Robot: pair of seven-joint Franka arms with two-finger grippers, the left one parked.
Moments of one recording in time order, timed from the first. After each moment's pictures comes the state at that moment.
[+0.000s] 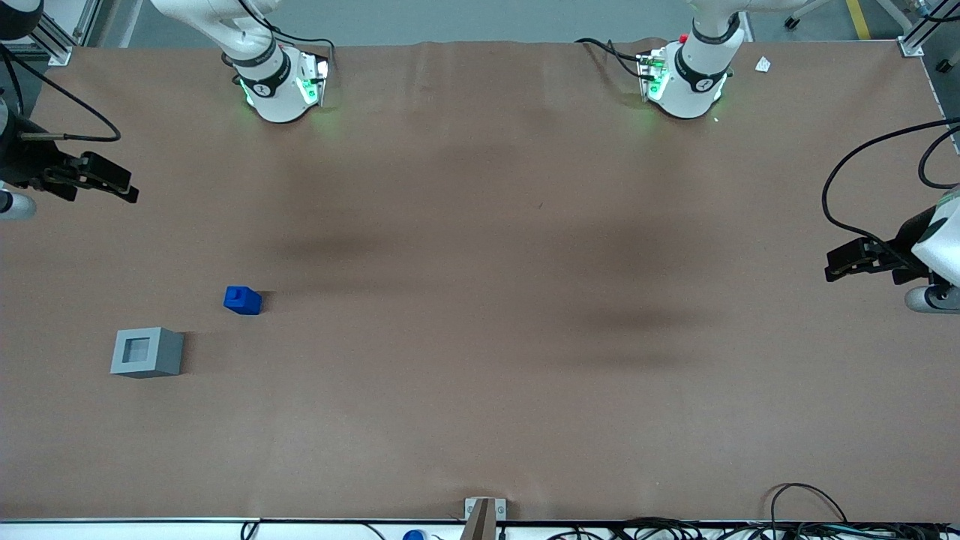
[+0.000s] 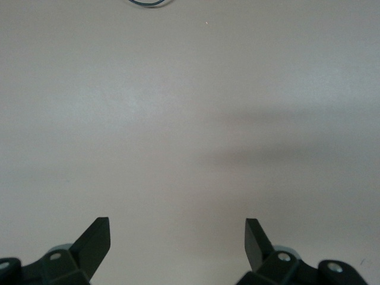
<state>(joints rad) 0.07 -0.05 -0.10 -1.64 0.03 1.54 0.04</state>
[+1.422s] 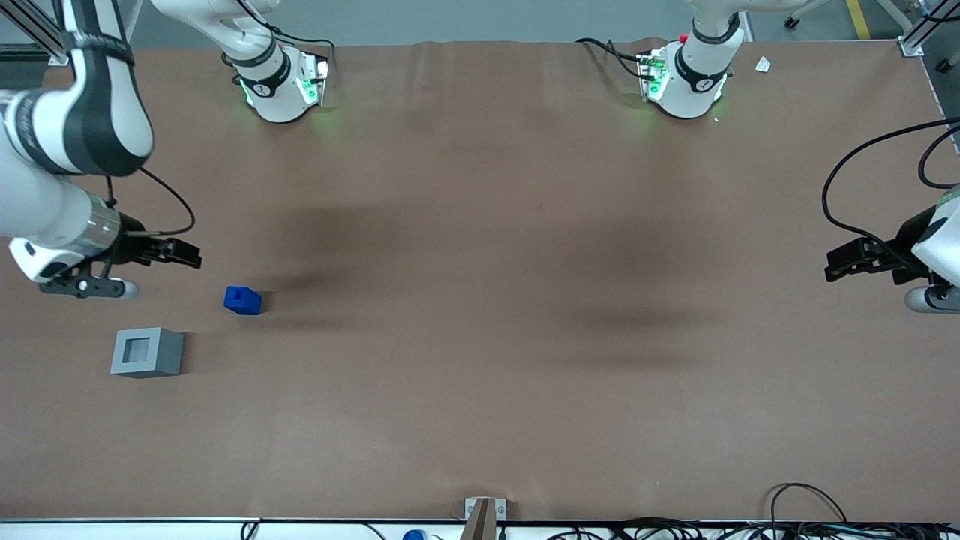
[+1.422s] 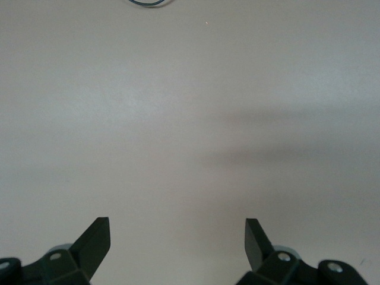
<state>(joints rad) 0.07 0.14 -0.09 -1.92 0.03 1.96 0.04</state>
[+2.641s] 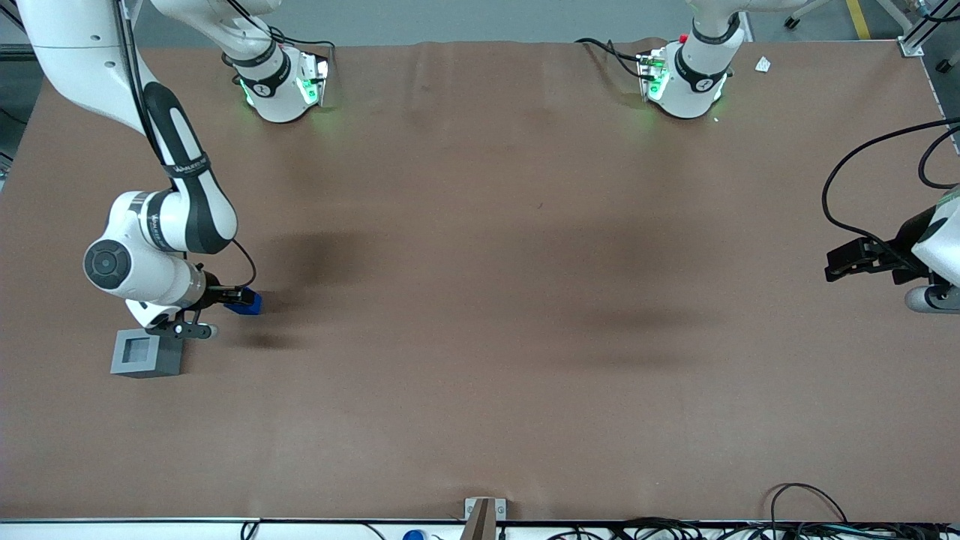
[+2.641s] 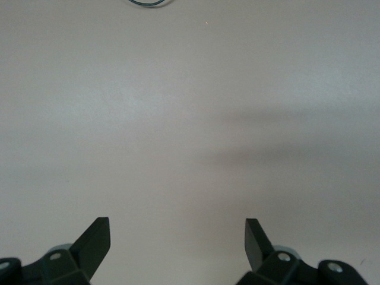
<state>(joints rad) 0.07 0.44 -0.09 -2.01 0.03 2.31 0.04</state>
